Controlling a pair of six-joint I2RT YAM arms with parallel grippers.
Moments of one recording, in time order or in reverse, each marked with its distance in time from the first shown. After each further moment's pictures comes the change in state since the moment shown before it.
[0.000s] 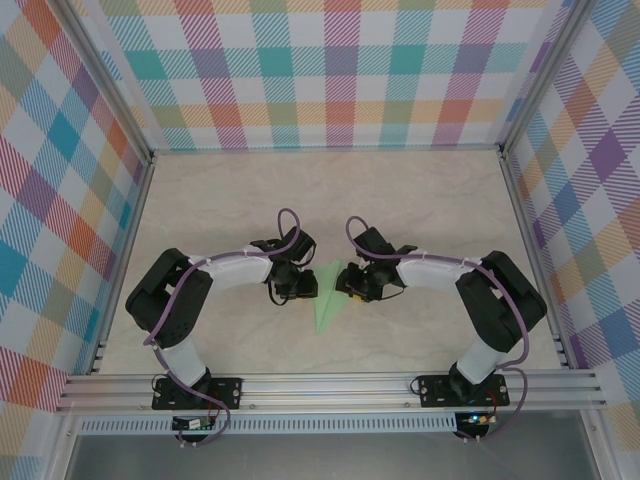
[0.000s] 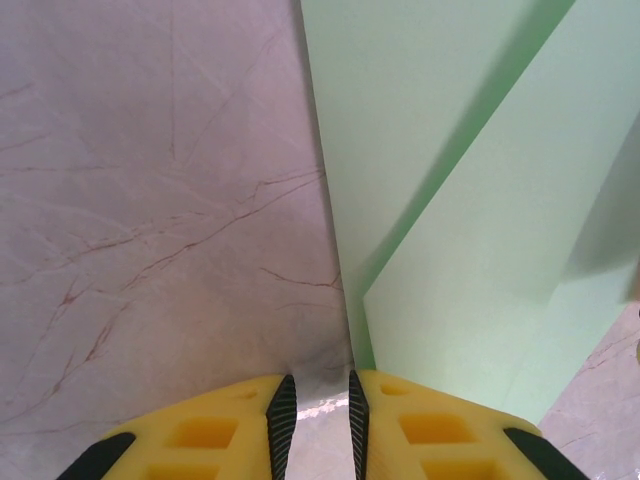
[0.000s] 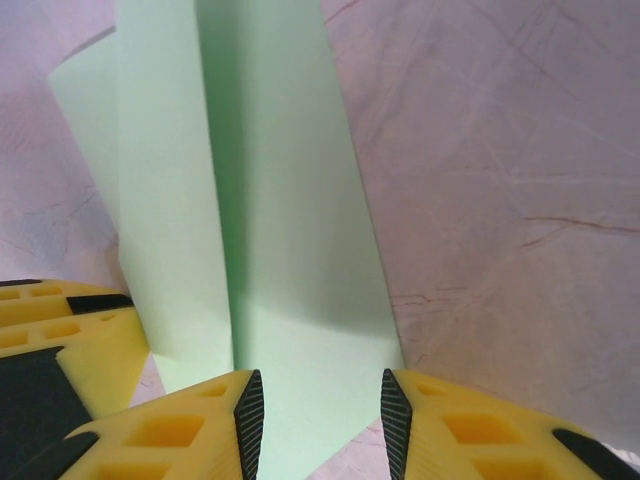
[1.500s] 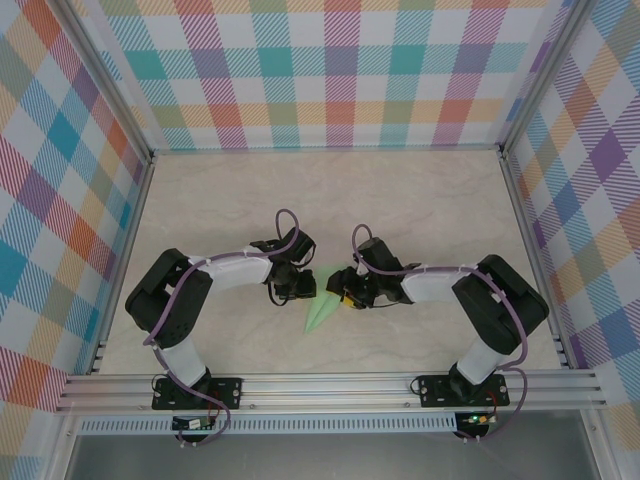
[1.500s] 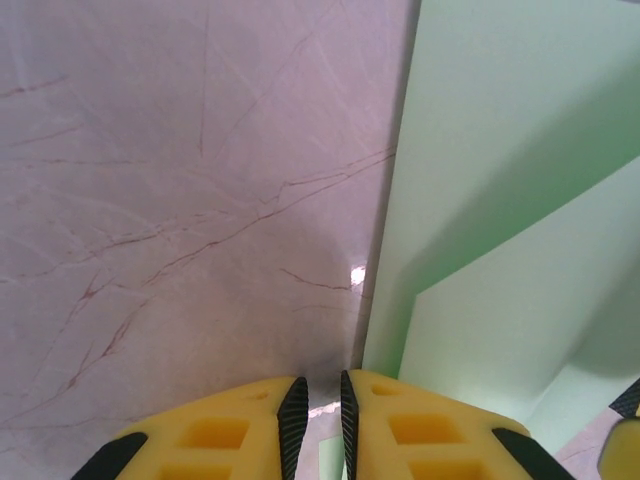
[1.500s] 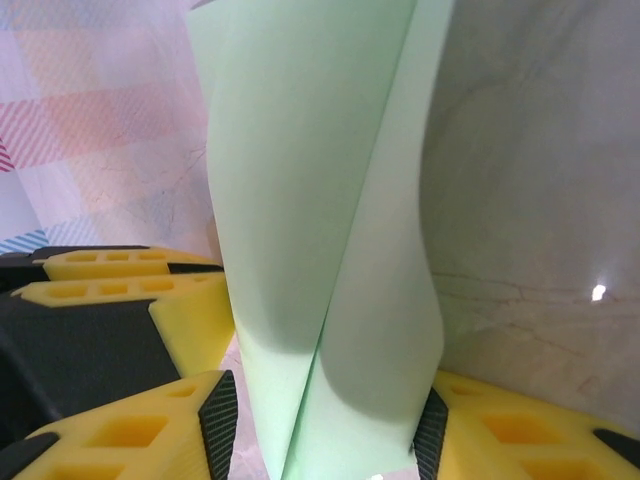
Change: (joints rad) left arm 0.000 -0.001 -0.008 0.005 -0.016 -0.034; right arm 0.018 -0.019 -0.185 0.412 -0.145 0.166
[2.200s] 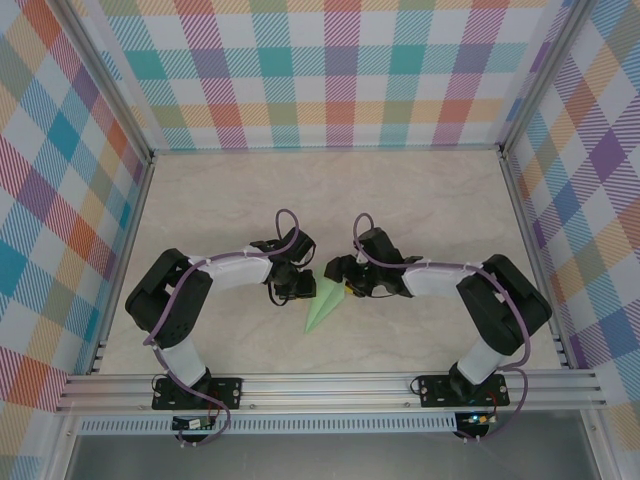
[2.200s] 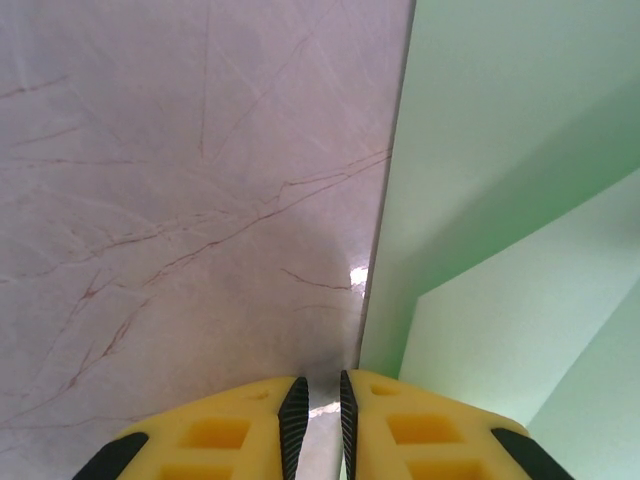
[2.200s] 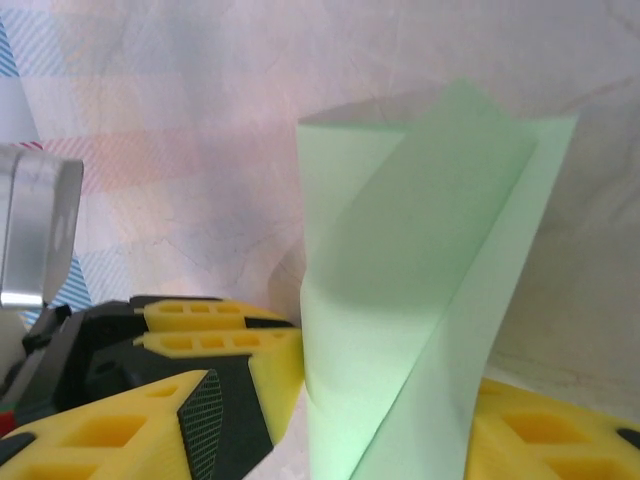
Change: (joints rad) left arm 0.000 0.000 0.000 0.000 0.000 0.000; right arm -0.035 -0.001 0.067 -0.005 0.045 -0.037
